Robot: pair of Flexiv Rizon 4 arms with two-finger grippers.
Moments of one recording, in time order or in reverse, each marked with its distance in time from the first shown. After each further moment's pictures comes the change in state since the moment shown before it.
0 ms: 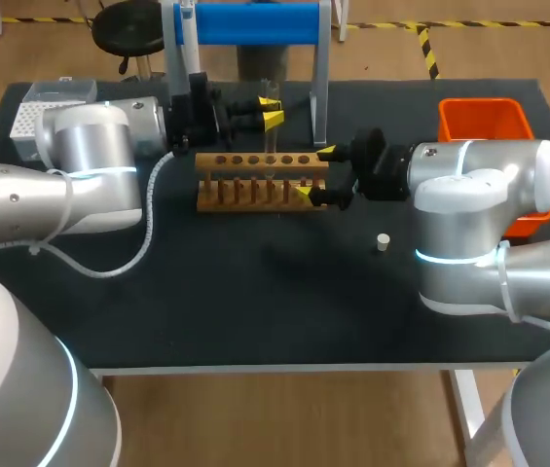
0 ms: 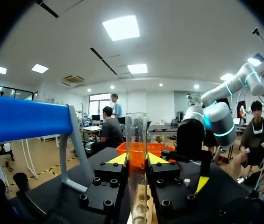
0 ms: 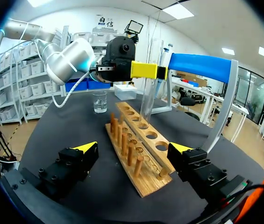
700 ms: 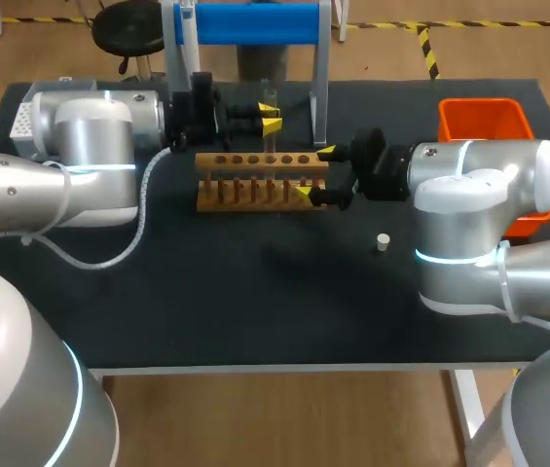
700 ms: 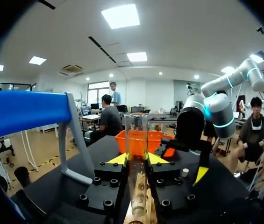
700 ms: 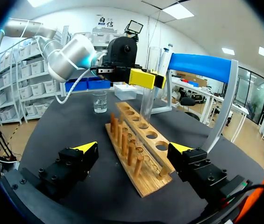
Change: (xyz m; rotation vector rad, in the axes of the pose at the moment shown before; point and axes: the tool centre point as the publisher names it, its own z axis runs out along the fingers) left arm -0.001 0.015 -0.004 -0.109 0.006 -0.015; right arm 0.000 0.000 0.000 0.000 0.000 0.000
